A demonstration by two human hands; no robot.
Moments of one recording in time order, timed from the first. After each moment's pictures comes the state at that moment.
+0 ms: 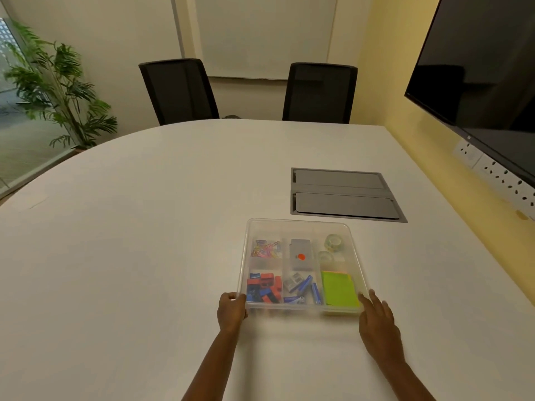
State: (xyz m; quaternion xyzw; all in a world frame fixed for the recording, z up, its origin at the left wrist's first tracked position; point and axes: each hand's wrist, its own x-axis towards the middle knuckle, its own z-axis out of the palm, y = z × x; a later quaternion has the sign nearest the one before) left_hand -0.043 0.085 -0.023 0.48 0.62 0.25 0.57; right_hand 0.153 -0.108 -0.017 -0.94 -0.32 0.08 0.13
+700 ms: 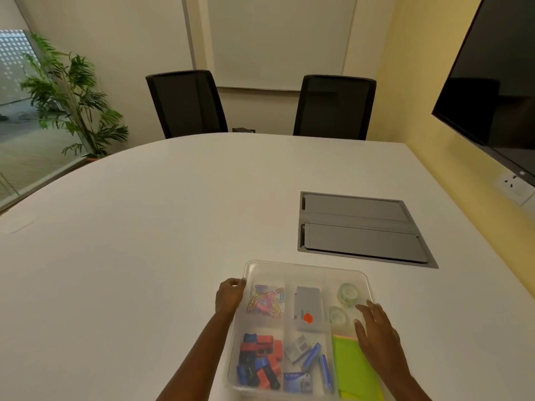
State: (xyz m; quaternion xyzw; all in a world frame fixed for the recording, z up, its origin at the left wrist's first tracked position) left_hand 0.044 0.219 0.002 0.57 0.60 0.21 0.52; right_hand 0.237 -0.002 -0.011 -0.91 -0.39 0.09 0.15
